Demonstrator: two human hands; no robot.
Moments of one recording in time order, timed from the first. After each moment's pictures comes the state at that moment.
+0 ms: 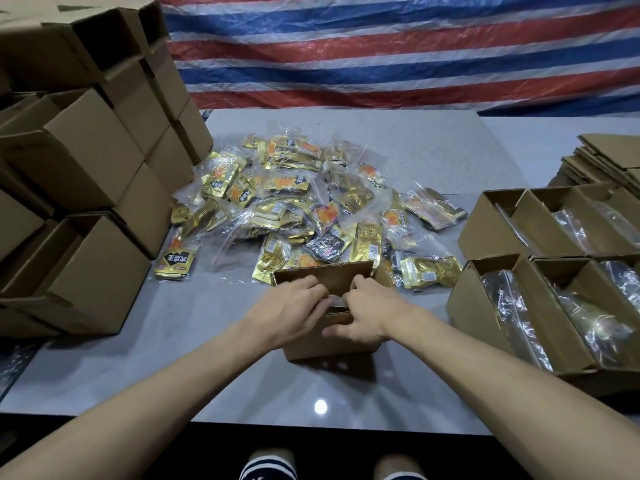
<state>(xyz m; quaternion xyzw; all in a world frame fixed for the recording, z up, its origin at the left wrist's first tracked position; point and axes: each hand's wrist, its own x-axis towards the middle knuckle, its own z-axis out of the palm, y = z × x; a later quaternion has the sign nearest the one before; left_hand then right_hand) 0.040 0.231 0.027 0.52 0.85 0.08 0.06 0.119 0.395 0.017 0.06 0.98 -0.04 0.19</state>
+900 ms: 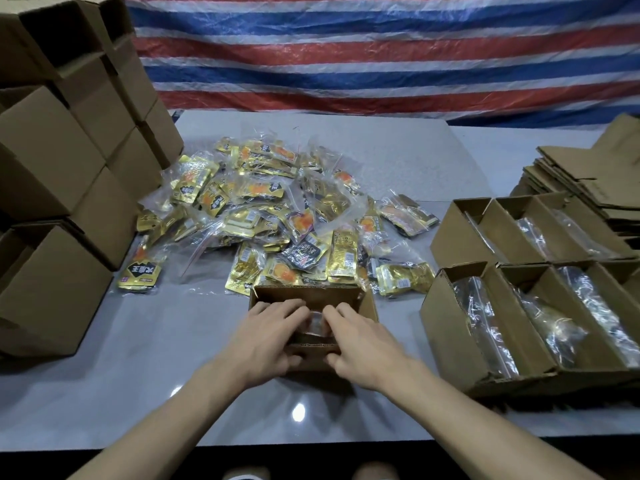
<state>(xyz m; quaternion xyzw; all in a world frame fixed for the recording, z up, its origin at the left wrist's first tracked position) 0.047 0.224 -0.001 0.55 0.83 0.09 0.06 0.166 0.378 0.026 0.09 0.98 -0.14 0.10</state>
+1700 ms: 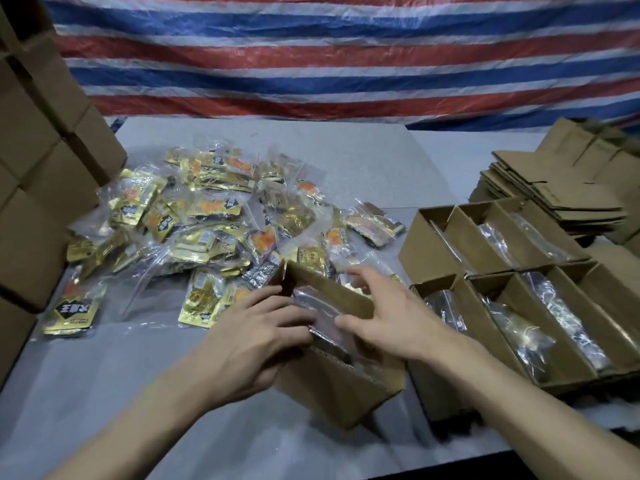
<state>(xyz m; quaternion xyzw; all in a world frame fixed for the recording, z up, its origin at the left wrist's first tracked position) 0.032 0.266 0.065 0.71 0.68 0.17 -0.06 0.169 0.462 0.088 0.22 0.94 -0.27 0.03</state>
